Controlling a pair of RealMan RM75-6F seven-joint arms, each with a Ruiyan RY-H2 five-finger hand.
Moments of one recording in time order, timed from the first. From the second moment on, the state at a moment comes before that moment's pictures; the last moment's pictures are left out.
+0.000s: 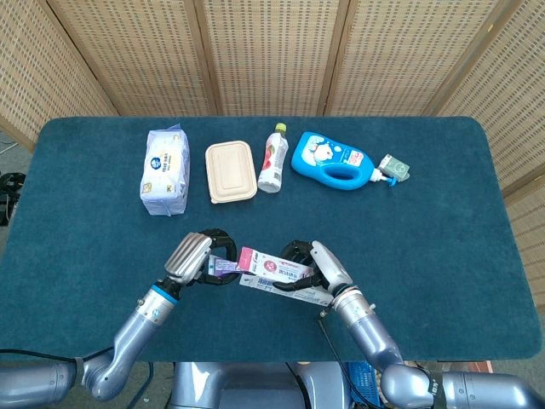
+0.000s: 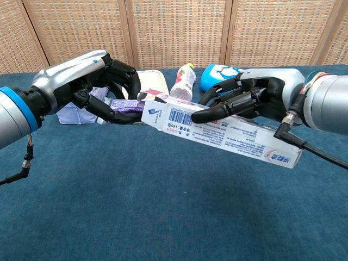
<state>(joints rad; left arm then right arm) -0.63 -1.58 -0.17 -1.68 1.36 1.12 -0.05 0.67 -1.48 0.38 -2.04 -0.59 1.00 -0.07</state>
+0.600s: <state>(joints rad) -0.64 -1.61 -0.18 -1.71 1.35 1.13 -0.02 0.69 -1.47 0.37 -2.05 -0.59 0.98 0.00</state>
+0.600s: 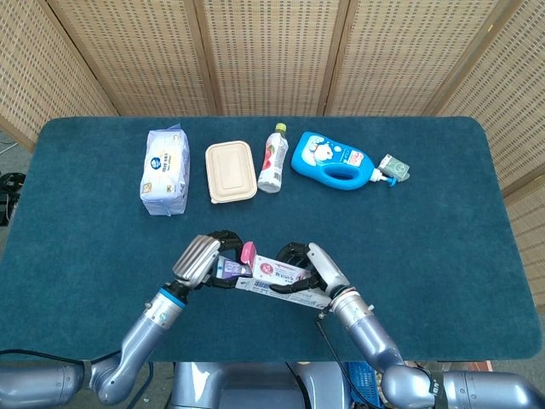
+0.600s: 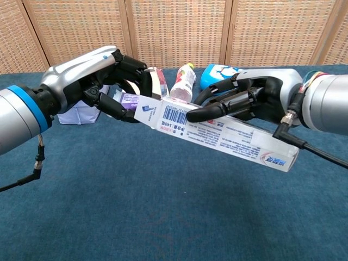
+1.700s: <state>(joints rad) -0.61 -1.53 -0.18 -1.72 1.46 1.20 -0.15 0.64 -1.37 0.47 -2.03 -0.50 0.78 0.34</state>
